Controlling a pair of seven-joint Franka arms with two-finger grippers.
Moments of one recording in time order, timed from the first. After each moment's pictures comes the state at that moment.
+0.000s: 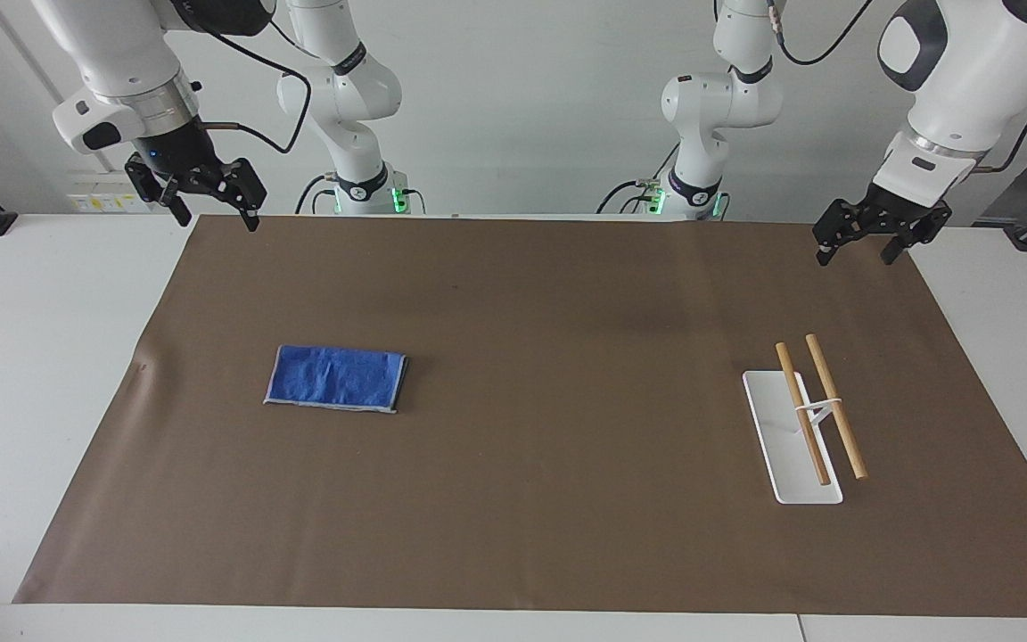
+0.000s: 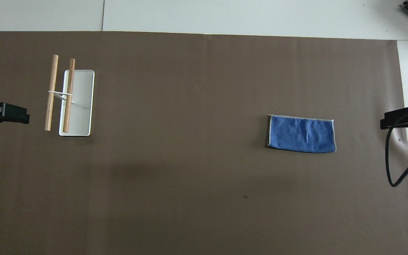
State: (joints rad) left arm -0.08 -0.07 0.05 -1.71 0.01 1.67 0.01; right arm 0.06 -0.07 -0.12 -1.61 -0.02 1.54 0.04
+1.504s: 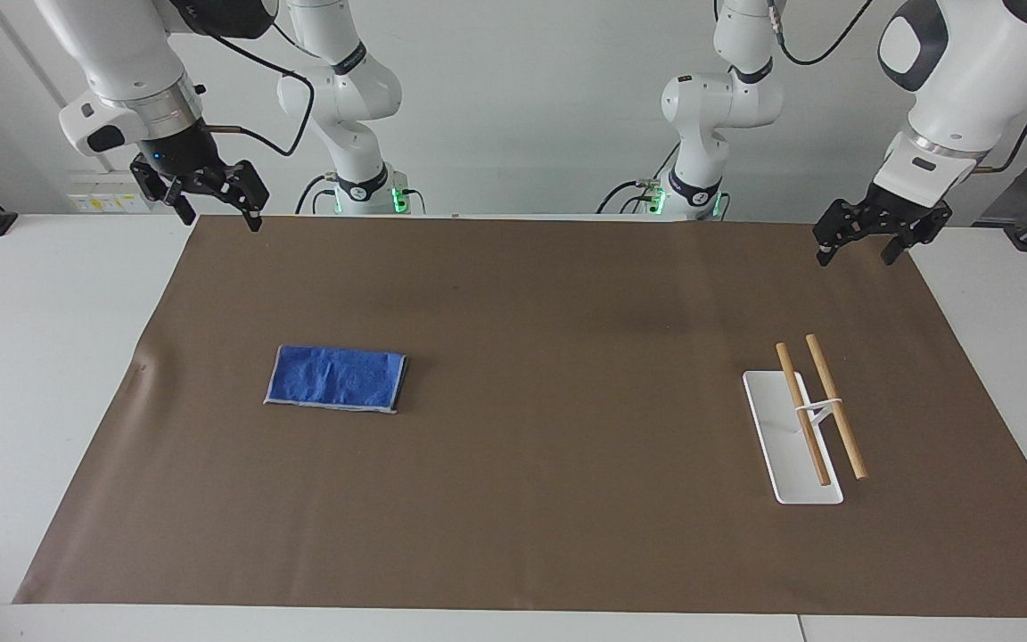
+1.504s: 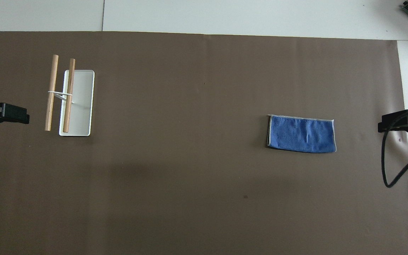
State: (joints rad) left arm -0.08 -0.07 0.05 -1.71 0.01 1.67 0.01; right arm 0.07 -0.08 -0.11 -1.64 -0.02 1.54 0.08
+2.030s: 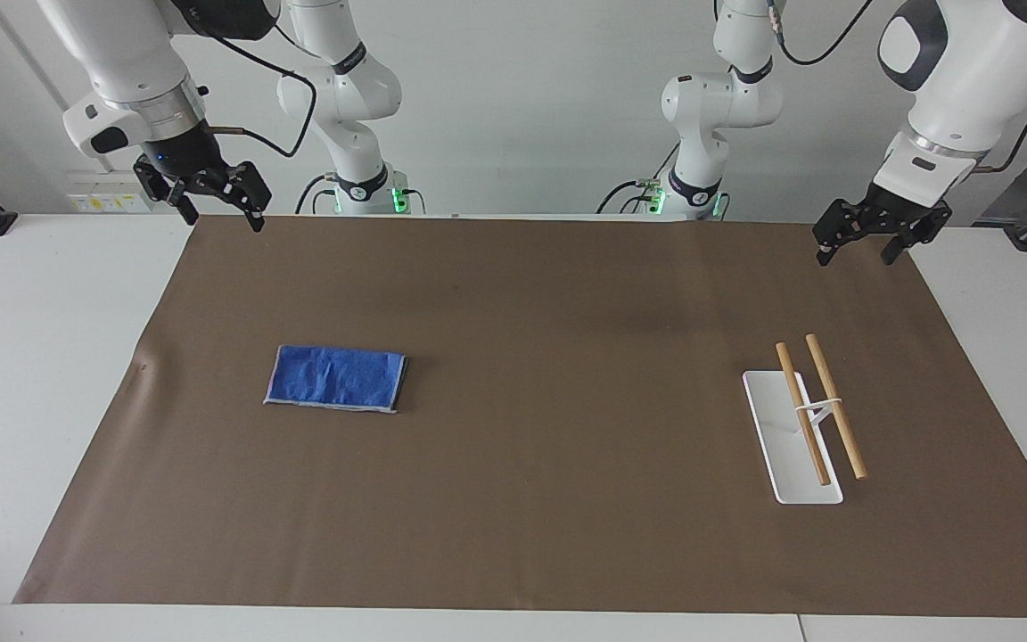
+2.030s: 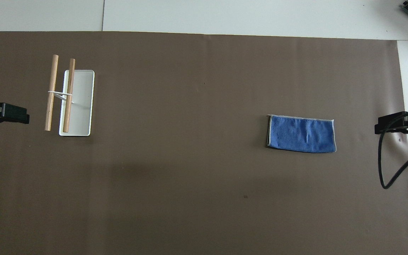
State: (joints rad) left arm -0.08 -0.07 0.05 -1.71 0.01 1.67 0.01; right arm 0.07 -0.08 -0.11 -1.65 -0.02 1.55 0.07
